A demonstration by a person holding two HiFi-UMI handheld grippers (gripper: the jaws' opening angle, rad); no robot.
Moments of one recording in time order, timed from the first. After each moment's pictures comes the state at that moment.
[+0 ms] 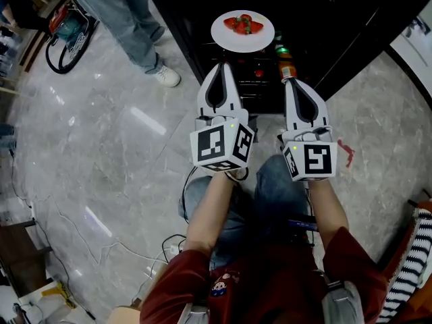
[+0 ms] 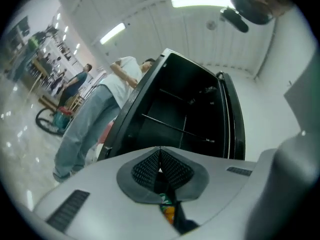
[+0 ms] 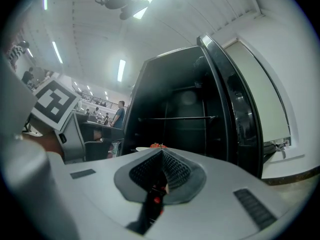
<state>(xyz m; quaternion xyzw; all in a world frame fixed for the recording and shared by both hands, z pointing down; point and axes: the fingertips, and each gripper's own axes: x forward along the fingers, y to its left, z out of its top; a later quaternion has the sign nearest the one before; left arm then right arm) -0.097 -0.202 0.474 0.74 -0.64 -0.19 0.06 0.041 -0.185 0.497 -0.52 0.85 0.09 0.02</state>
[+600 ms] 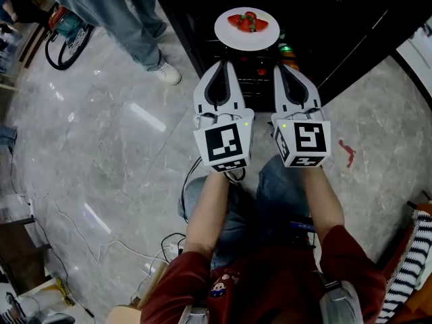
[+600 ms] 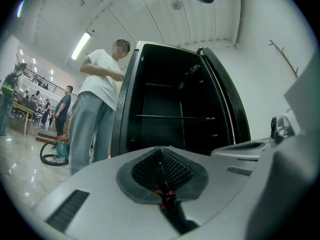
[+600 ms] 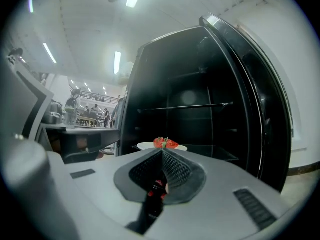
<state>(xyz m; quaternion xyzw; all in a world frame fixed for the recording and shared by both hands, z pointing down) -0.097 -0.207 0.479 0.74 -0.67 -0.03 -0.04 0.009 -0.219 0.504 -0.52 0.86 0.03 -0.01</state>
